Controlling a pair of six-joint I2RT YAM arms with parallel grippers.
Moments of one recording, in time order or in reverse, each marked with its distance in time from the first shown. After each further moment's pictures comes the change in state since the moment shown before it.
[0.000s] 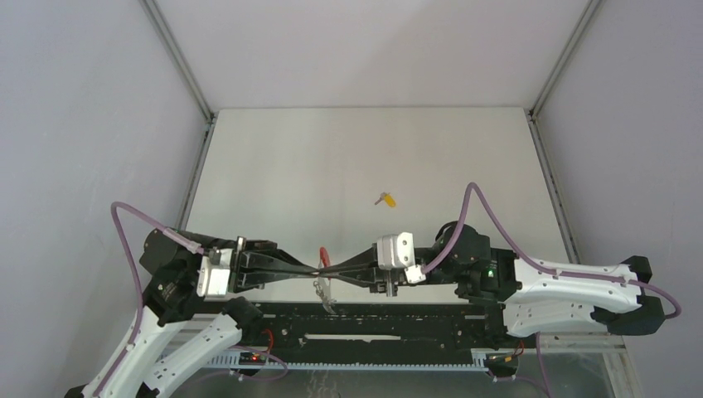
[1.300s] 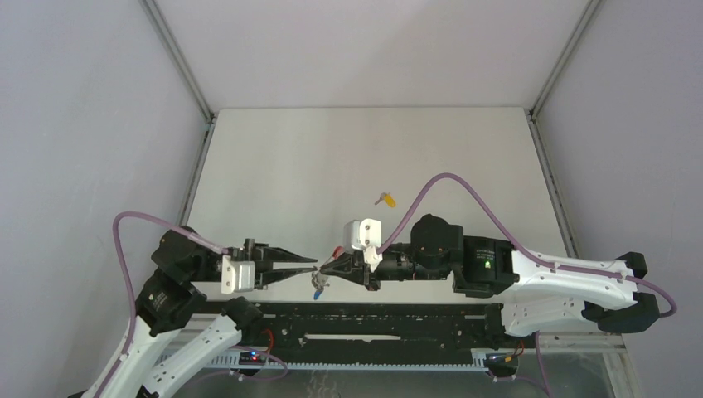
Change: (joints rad) left arm -0.002 -0.055 0.005 -0.406 -0.243 0.230; right arm -0.009 0.086 0.171 -0.389 0.116 0.106
